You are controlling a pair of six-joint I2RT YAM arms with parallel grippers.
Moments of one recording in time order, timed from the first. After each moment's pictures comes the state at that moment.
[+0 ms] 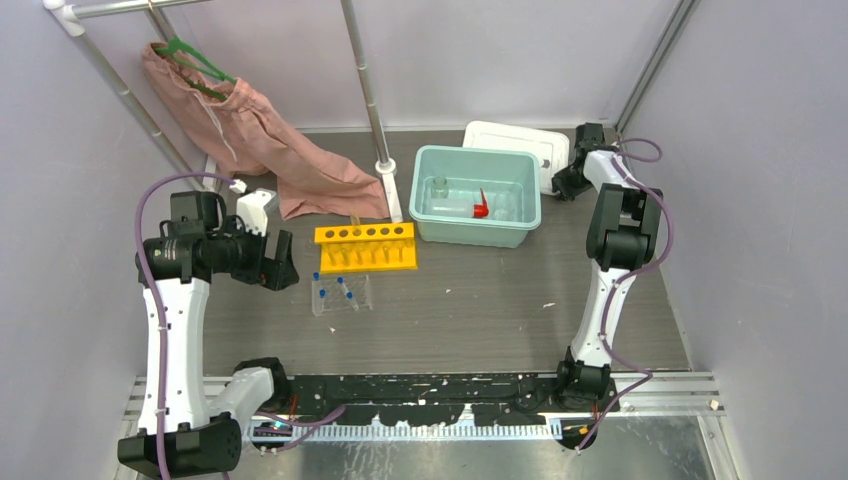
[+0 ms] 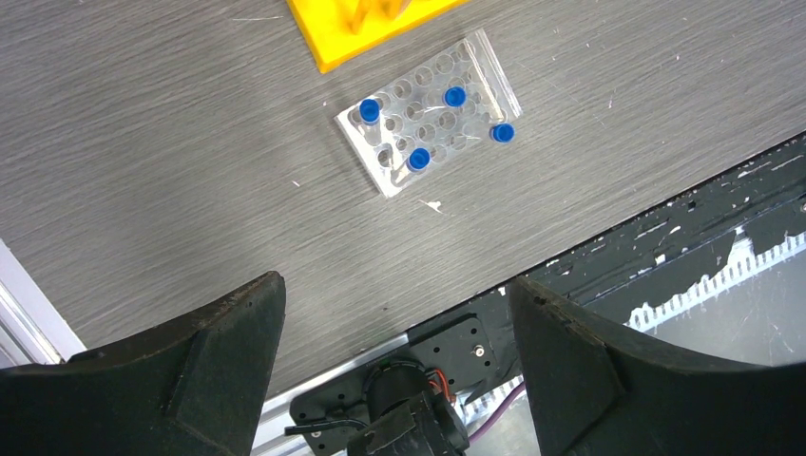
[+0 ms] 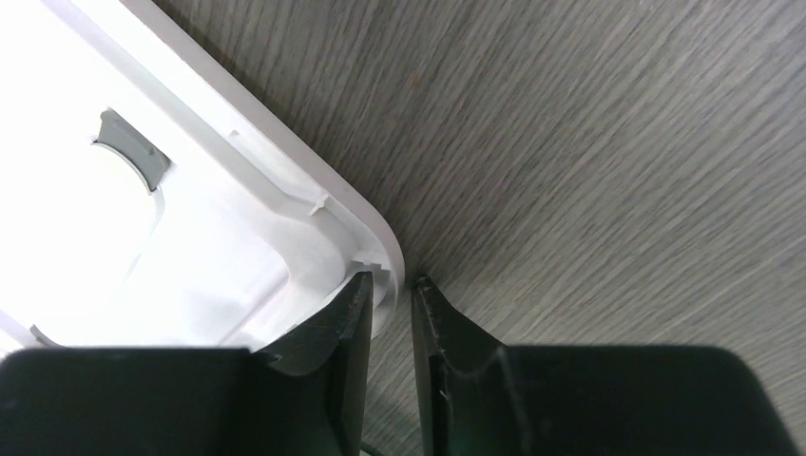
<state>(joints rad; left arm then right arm) 0.13 0.97 1.25 -1.31 0.45 0.35 -0.14 2.23 1.76 -0.63 0.11 0.93</state>
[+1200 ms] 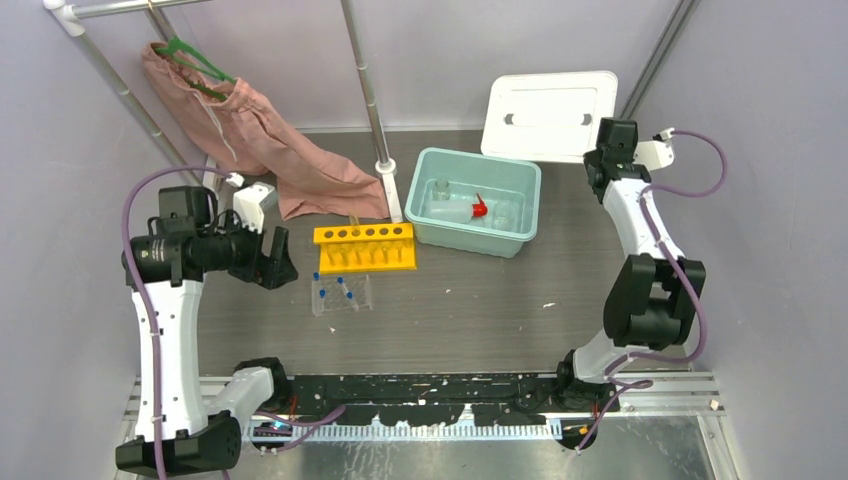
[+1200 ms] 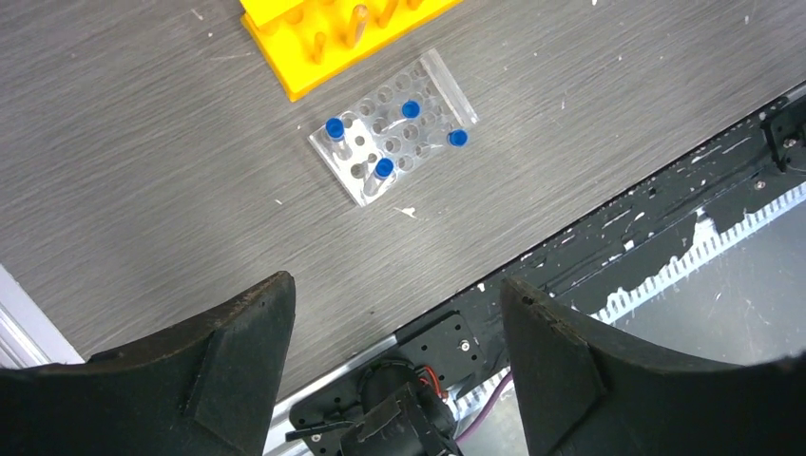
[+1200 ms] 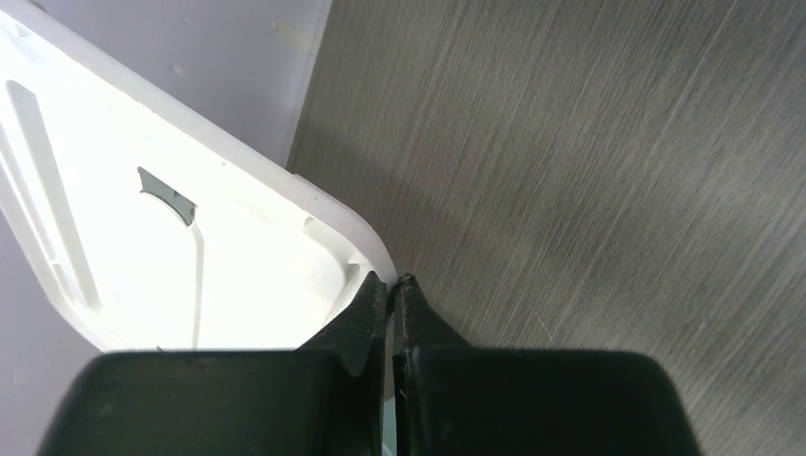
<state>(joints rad) 0.13 0.98 1.36 -1.38 0.52 0.39 -0.12 1.62 1.35 -0.37 0.40 1.08</state>
